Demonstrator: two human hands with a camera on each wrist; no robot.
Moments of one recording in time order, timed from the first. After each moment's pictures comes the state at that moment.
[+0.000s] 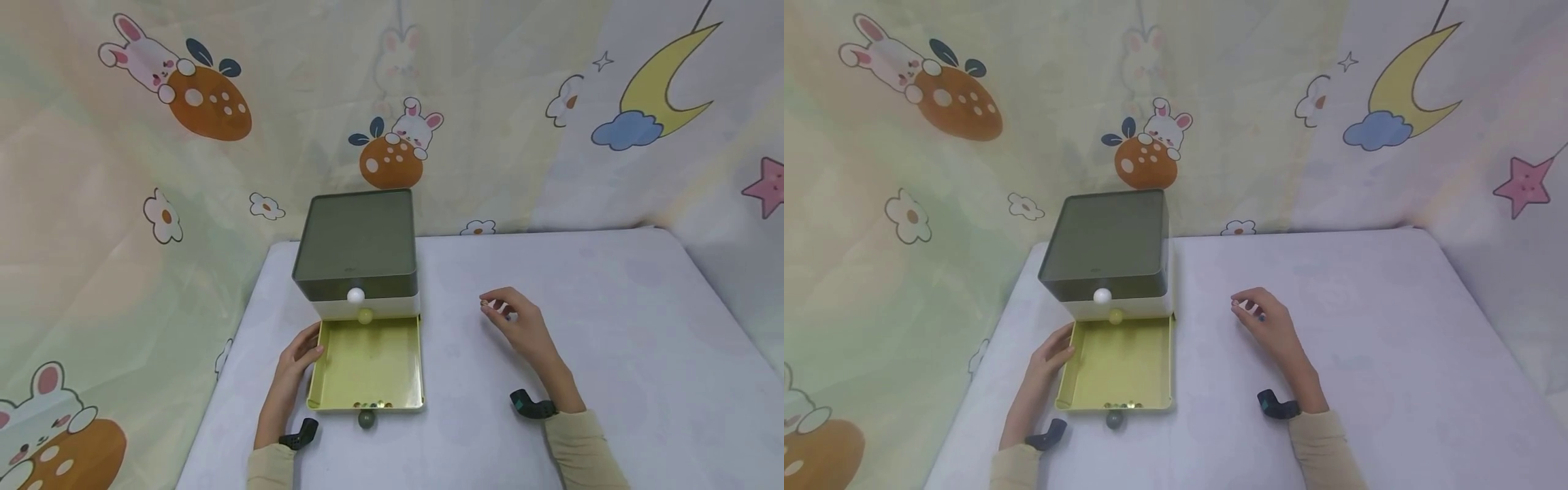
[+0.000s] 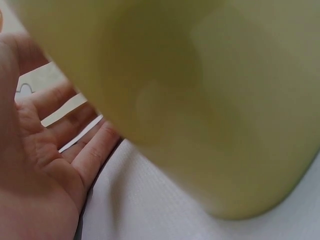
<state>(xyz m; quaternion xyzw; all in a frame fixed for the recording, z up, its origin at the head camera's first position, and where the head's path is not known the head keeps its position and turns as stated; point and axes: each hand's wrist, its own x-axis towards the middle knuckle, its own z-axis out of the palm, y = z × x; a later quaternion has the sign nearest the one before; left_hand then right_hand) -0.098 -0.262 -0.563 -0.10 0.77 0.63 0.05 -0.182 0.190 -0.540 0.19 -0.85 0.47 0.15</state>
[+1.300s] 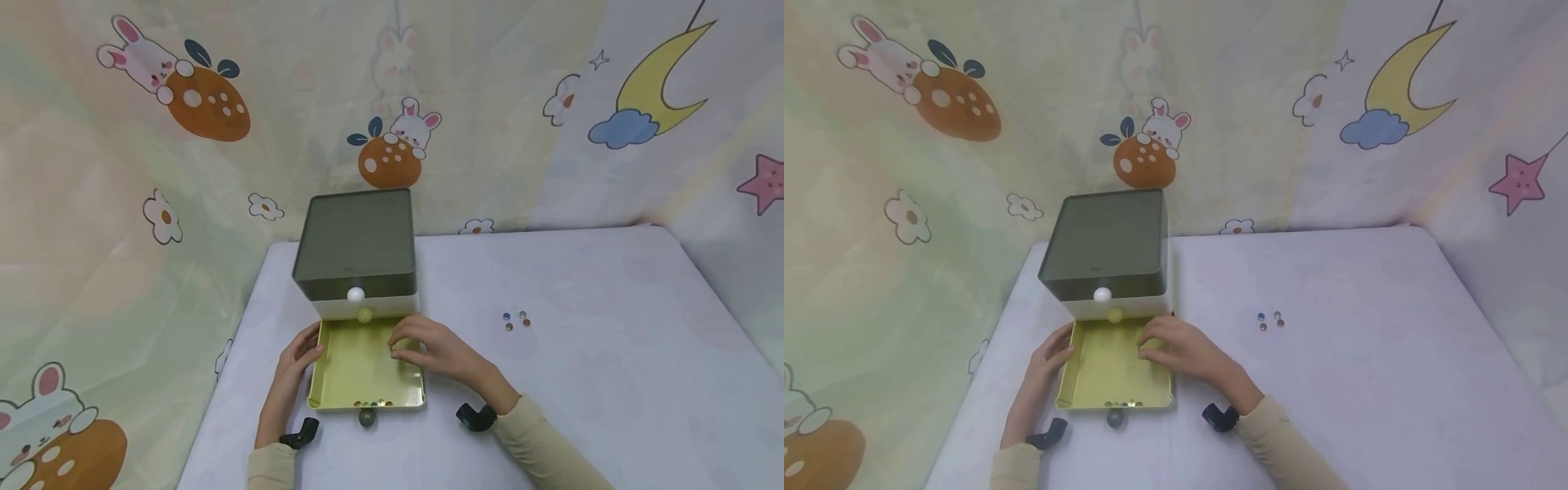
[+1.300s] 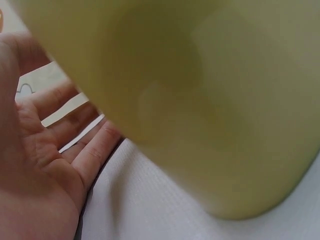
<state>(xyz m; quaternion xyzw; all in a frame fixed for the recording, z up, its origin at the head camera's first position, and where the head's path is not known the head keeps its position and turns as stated) -0.098 -0.262 -0.560 -0.10 0.77 0.63 0.06 -0.157 0.069 -0.517 0.48 -0.77 0.42 0.06</state>
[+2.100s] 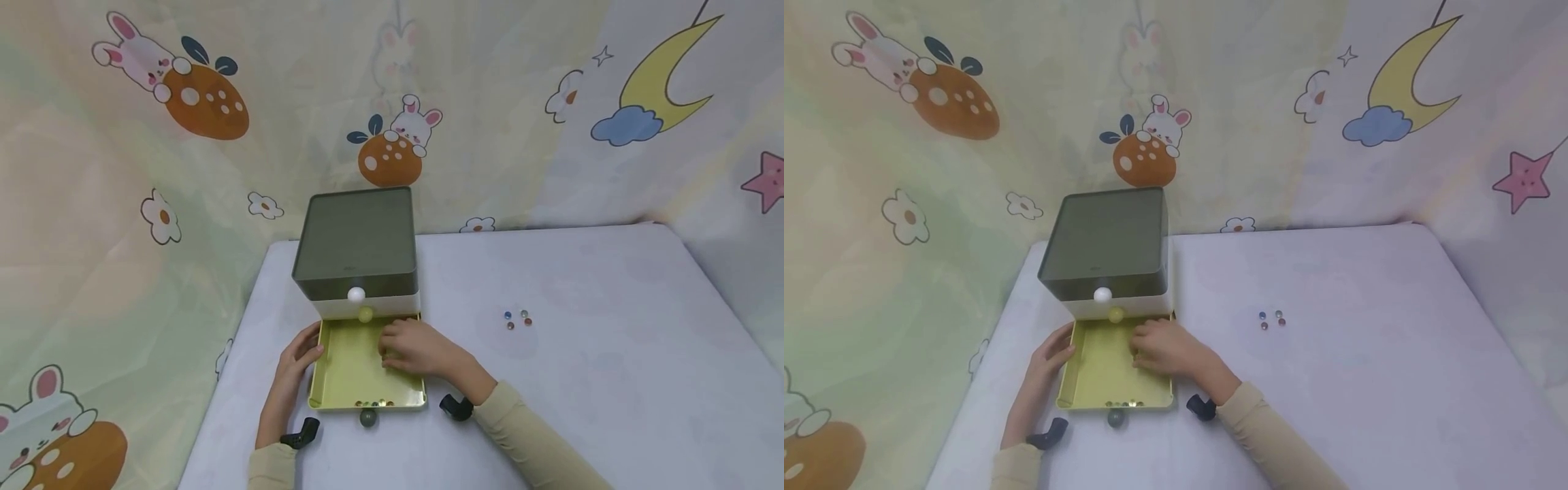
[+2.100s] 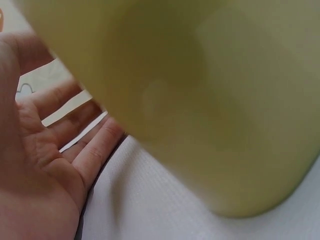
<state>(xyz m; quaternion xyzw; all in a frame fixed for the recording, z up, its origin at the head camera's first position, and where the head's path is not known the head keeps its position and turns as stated) -0.099 -0.264 -0.562 -0.10 0.77 0.63 0.06 -0.165 0.034 -0.518 0.51 -0.85 0.16 0.02</state>
